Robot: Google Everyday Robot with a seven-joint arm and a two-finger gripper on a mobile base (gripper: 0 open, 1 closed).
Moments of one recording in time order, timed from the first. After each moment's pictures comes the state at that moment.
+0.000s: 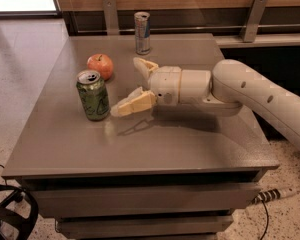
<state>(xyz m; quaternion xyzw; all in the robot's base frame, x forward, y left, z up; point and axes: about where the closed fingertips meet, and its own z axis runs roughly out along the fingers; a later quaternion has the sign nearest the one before) 0.569 0.060 0.887 -0.48 0.56 0.40 0.54</state>
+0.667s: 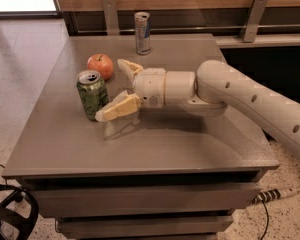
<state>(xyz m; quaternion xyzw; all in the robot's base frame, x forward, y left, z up) 0.558 0.100 0.886 -0.50 0.54 0.41 0.54</state>
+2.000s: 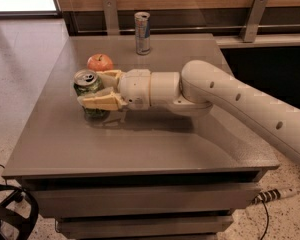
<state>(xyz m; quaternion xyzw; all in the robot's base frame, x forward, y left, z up) 0.546 0.133 0.889 -0.52 0.52 0.42 0.54</state>
